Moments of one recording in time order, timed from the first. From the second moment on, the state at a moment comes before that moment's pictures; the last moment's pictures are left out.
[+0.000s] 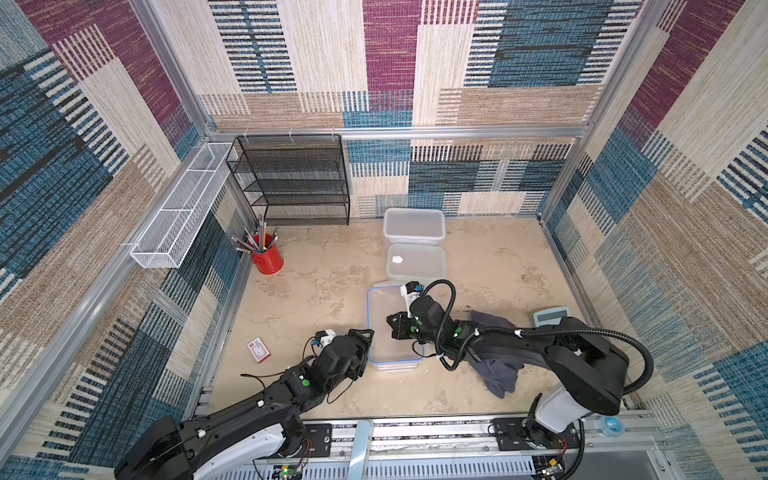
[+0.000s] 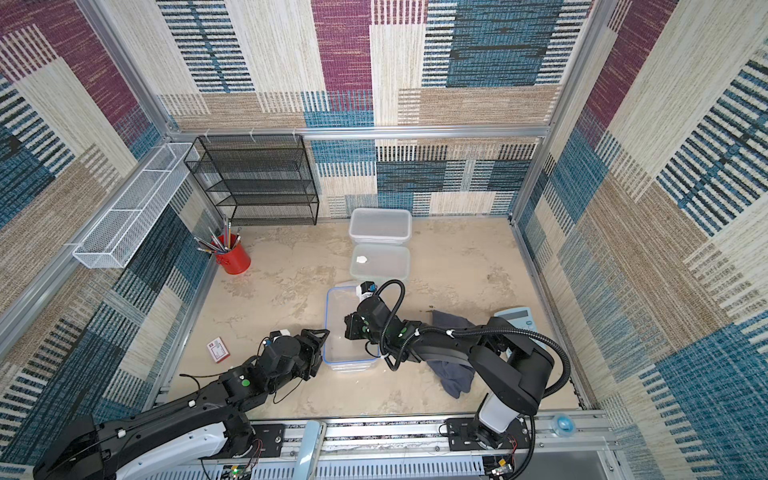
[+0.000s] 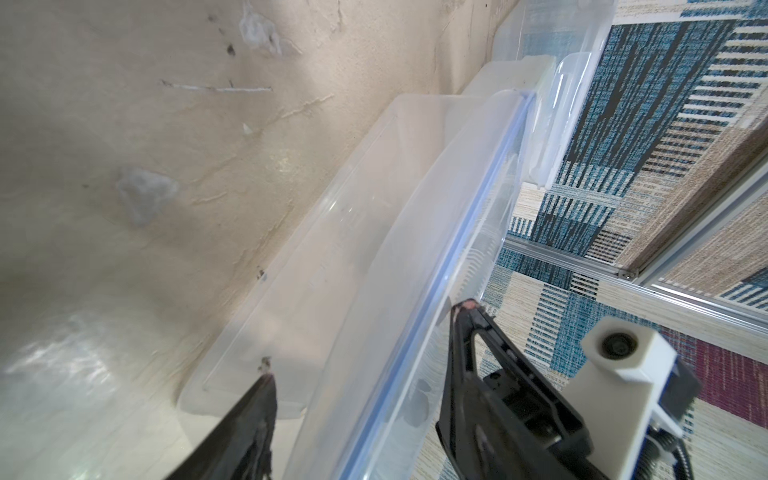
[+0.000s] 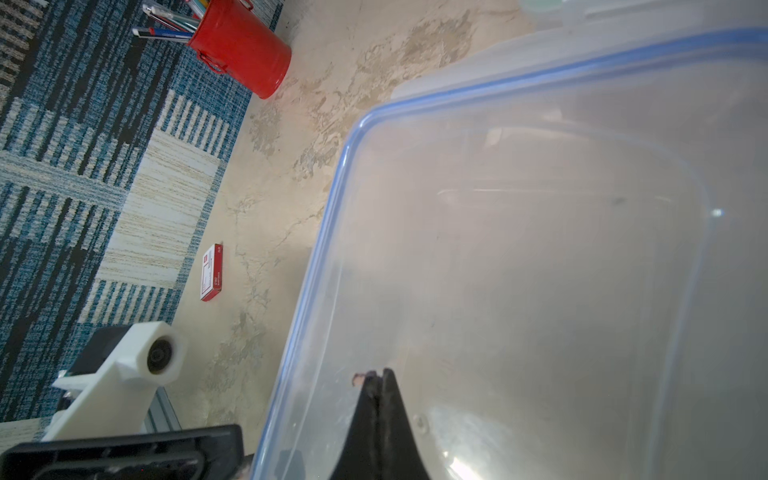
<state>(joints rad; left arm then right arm) -0.87 0.87 0.28 0.00 -0.24 -1.82 0.93 1.61 0.78 0.23 0.01 0.82</state>
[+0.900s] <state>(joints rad) -0.91 0.94 0.26 0.11 -0.38 -1.85 0.94 1.59 0.65 0.40 -0.02 0.93</state>
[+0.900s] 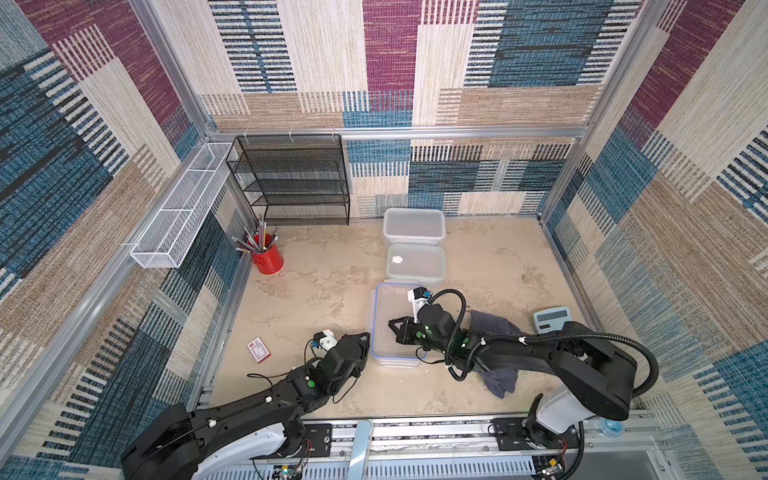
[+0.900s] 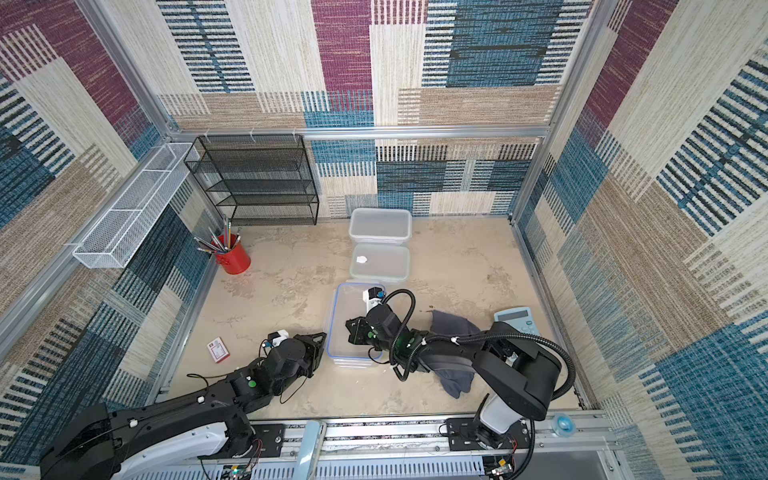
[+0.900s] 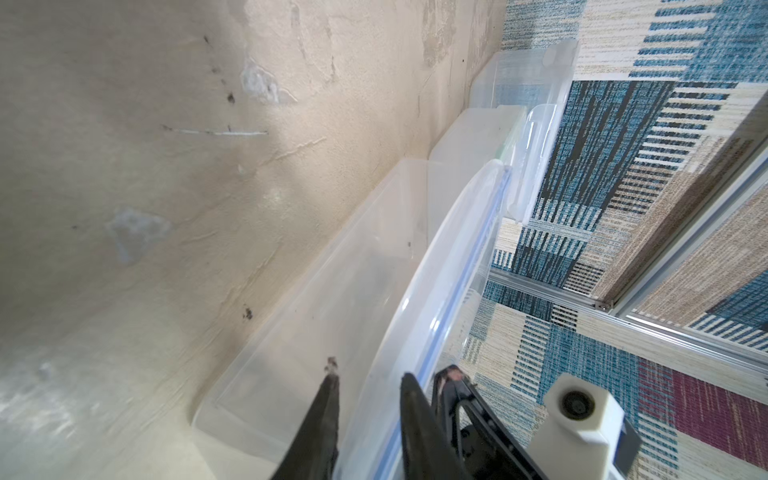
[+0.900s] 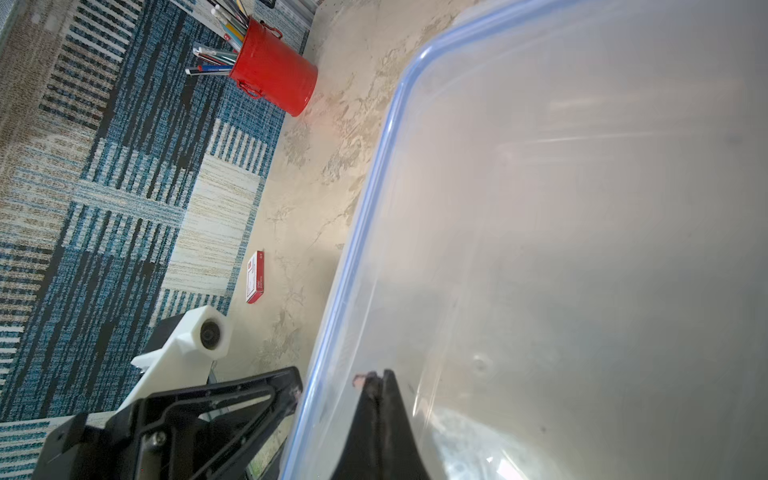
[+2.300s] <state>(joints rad) -0.92 0.87 0.33 -0.07 -0.35 -1.44 0.94 1.58 0.71 0.30 -0.02 0.93</state>
